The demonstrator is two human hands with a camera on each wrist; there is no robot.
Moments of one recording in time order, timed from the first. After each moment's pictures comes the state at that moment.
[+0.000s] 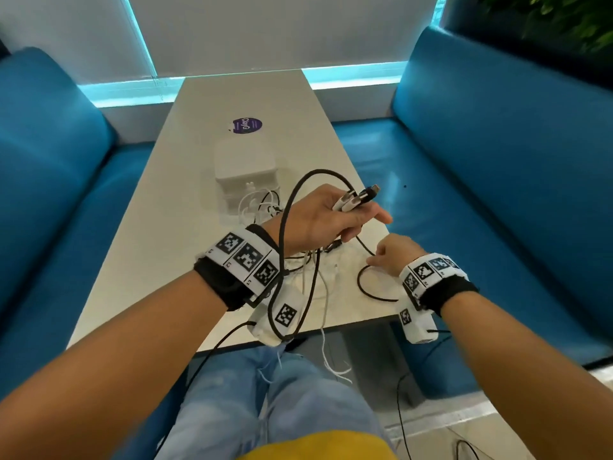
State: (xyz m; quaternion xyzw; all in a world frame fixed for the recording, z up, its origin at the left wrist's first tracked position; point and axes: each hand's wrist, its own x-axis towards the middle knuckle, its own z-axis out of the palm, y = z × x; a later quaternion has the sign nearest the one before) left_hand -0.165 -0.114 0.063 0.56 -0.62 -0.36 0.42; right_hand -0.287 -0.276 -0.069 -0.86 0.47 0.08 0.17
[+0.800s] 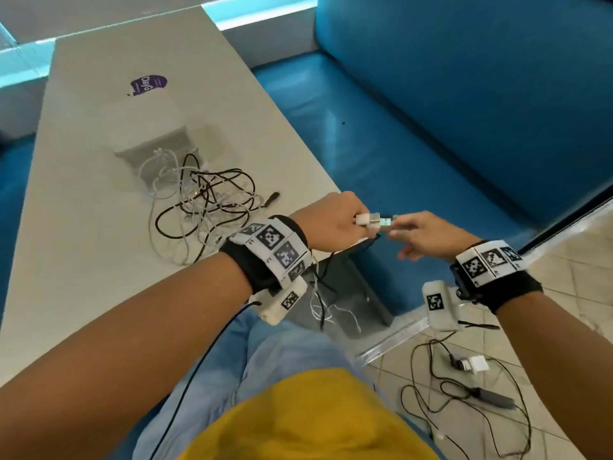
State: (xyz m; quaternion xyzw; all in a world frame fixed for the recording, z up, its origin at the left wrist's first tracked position) left_hand -0.256 -0.165 -0.019 0.59 -0.75 -0.27 0.10; right_hand -0.448 -0.244 -0.089 -0.70 0.50 -0.05 0.51
